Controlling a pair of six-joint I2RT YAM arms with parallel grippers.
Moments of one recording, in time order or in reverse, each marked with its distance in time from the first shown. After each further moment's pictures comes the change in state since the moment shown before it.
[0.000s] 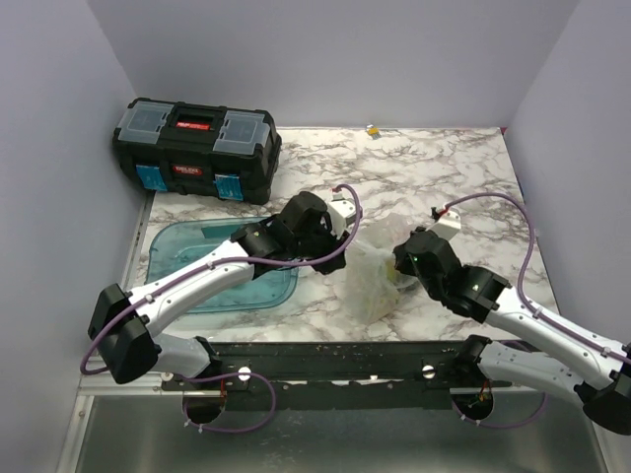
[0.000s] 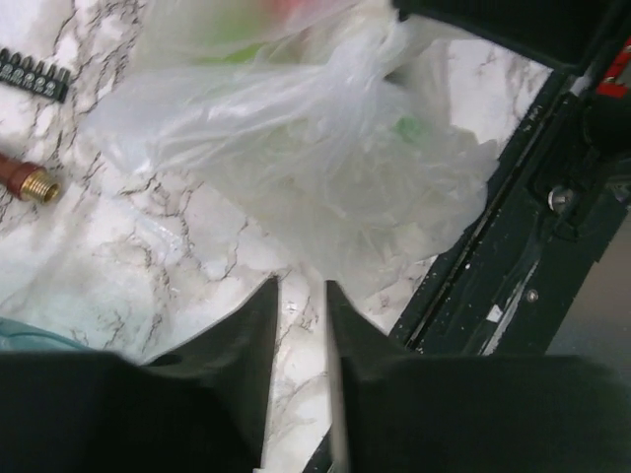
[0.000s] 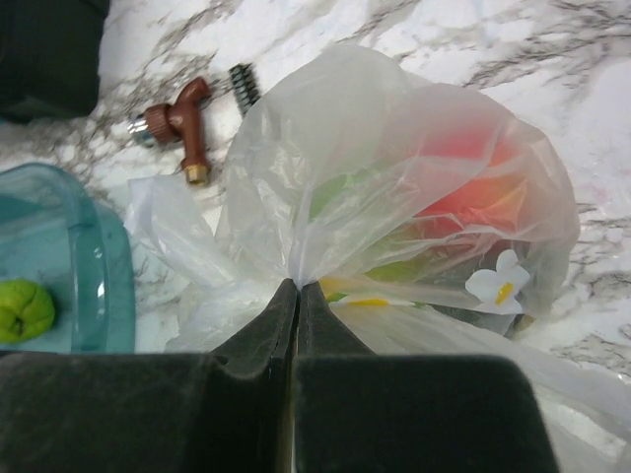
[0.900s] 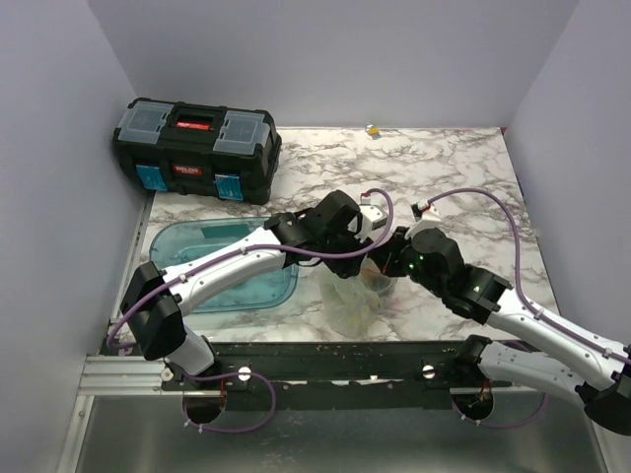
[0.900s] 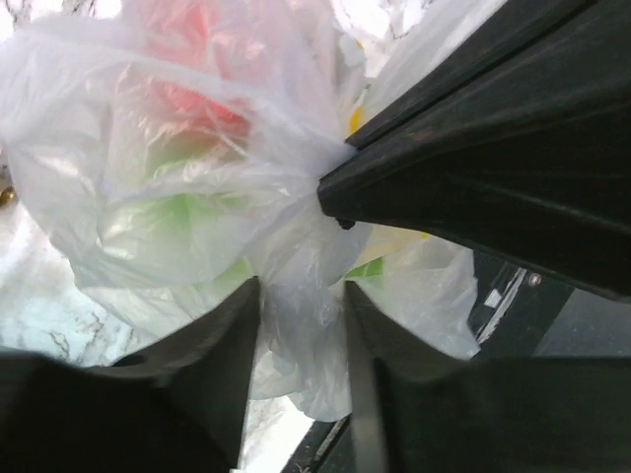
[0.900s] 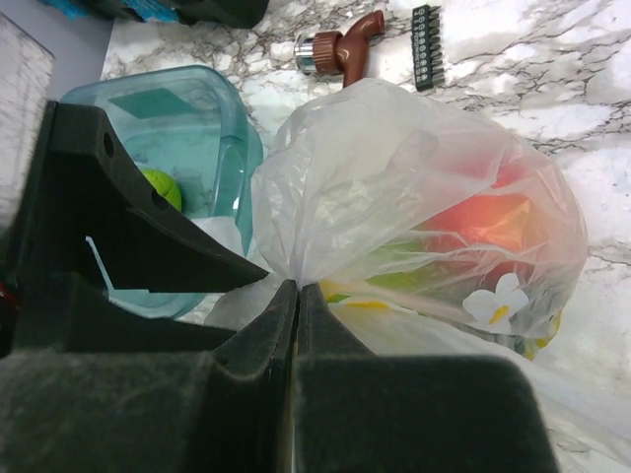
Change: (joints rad) left arm -0.074 0.186 0.198 -0.164 -0.017 0.019; right arm 0.000 -0.009 -0.002 0.179 -0.374 -0.139
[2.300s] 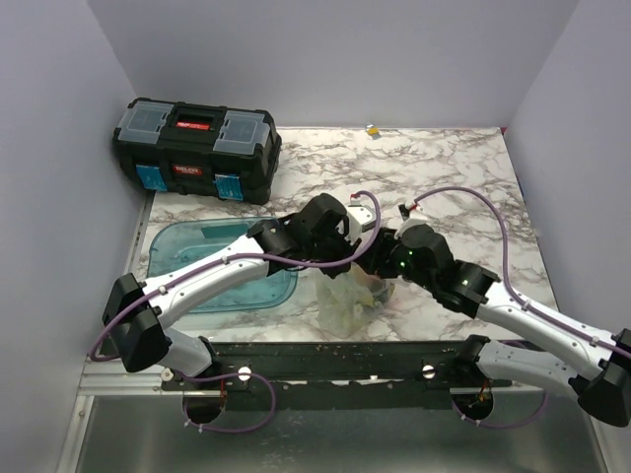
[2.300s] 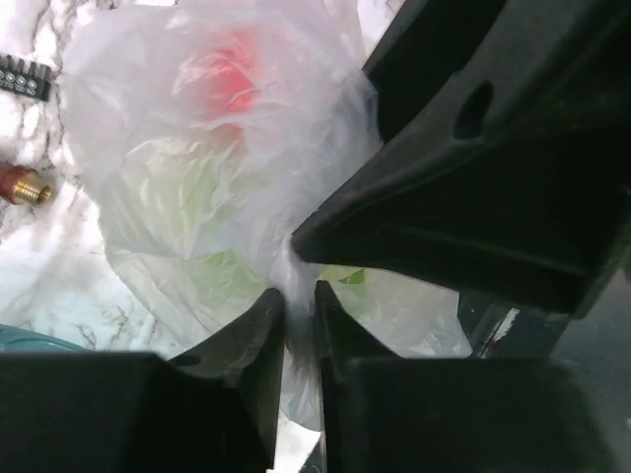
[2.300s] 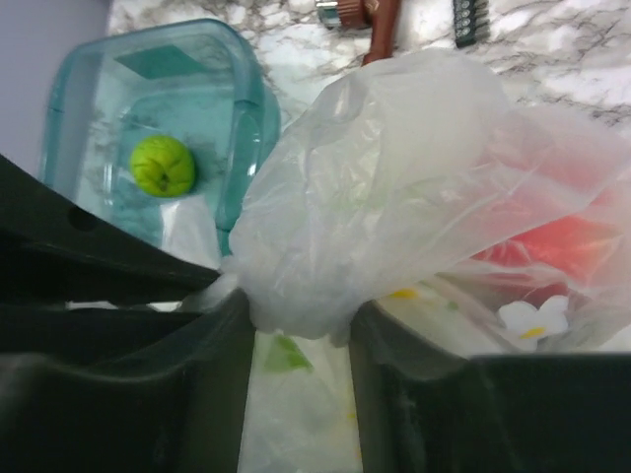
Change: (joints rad) left arm -0.004 -0.114 -0.088 0.061 -0.019 0.025; right arm -0.002 0.051 0.005 0.011 -0.093 0.019
